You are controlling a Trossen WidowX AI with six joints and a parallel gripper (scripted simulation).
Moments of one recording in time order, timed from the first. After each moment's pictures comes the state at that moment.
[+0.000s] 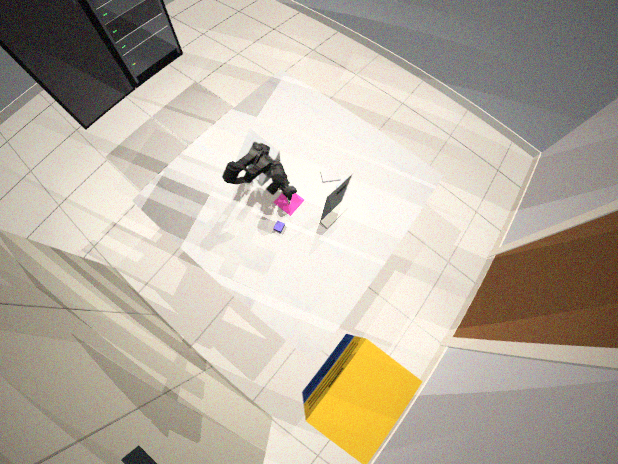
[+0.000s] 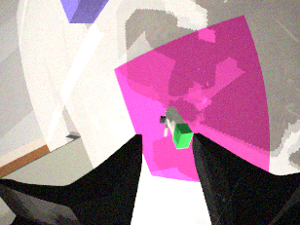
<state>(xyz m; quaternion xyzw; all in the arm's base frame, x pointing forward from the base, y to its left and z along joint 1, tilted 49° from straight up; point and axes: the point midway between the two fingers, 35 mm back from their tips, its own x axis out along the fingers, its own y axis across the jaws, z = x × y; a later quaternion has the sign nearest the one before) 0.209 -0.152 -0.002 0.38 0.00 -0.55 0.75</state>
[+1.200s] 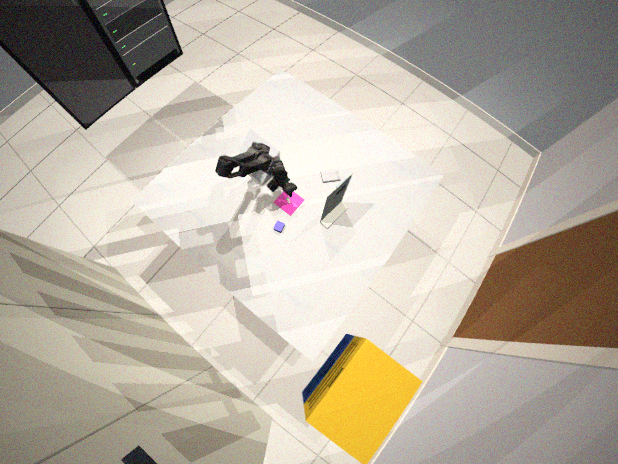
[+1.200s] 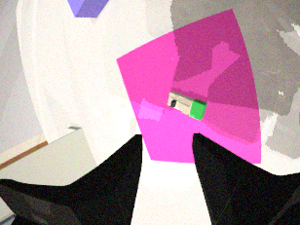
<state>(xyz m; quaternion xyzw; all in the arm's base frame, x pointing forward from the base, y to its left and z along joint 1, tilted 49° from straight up) 0.207 -0.134 0.001 0.38 0.01 -0.55 0.74</state>
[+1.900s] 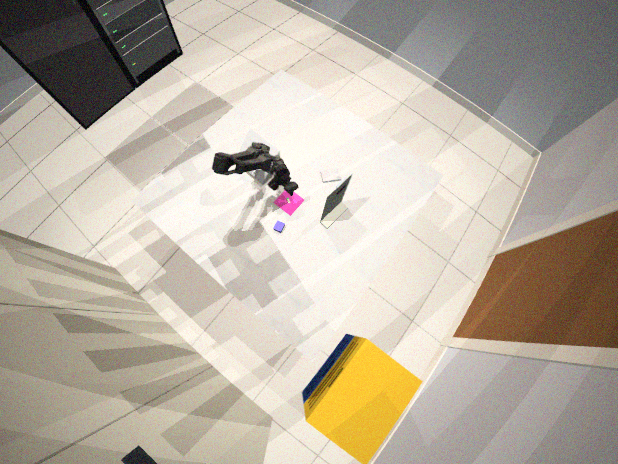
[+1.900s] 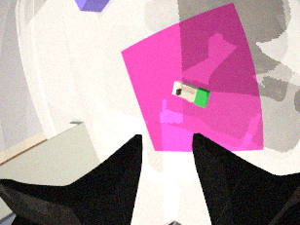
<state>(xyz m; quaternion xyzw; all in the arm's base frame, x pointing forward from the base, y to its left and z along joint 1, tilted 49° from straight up) 0.212 -0.124 0.003 0.39 0.02 -0.55 0.74</state>
